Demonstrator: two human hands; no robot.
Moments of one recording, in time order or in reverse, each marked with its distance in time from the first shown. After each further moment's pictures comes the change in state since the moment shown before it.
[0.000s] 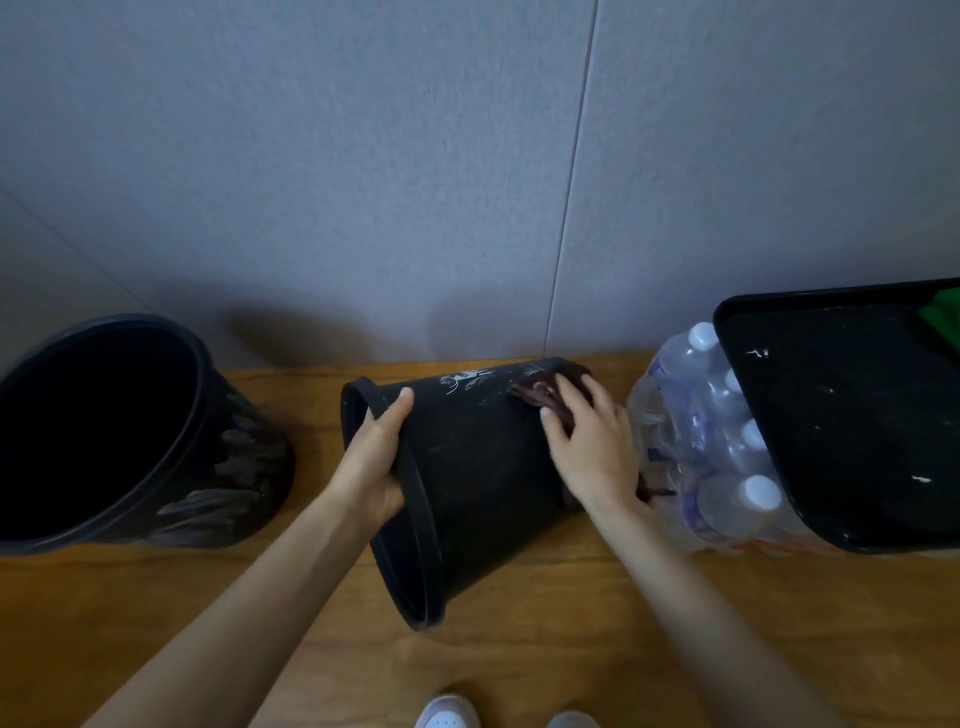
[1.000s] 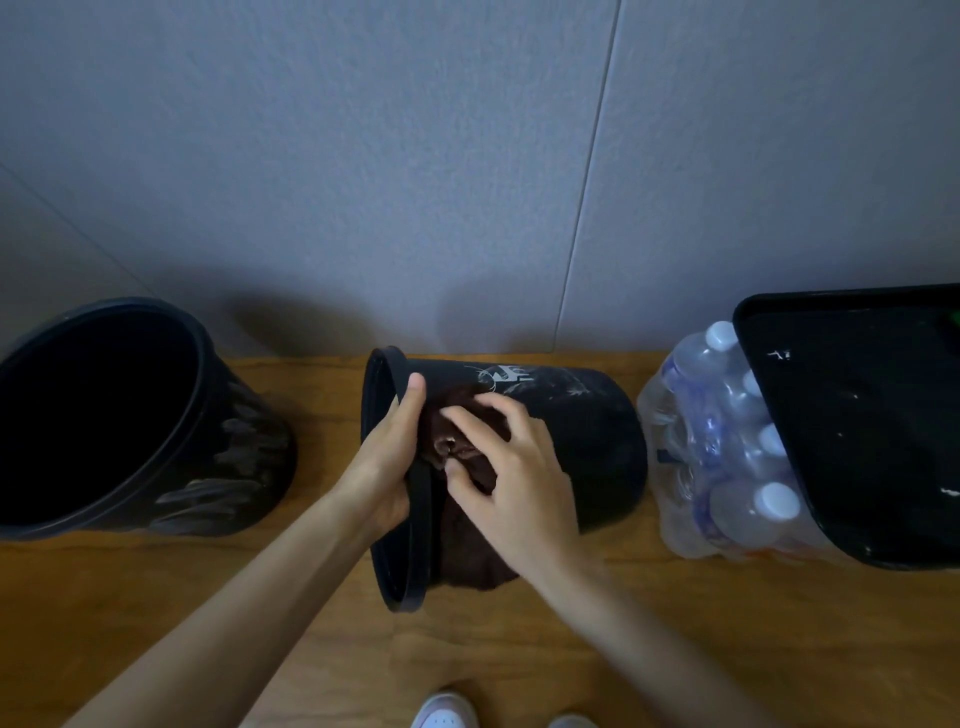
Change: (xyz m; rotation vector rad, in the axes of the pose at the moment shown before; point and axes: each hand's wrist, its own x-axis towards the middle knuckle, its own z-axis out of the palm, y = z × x) left_hand -0.001 -0.005 0.004 0.168 -0.066 0.003; right_hand -0.056 -0.056 0.013 0.149 0.036 -0.457
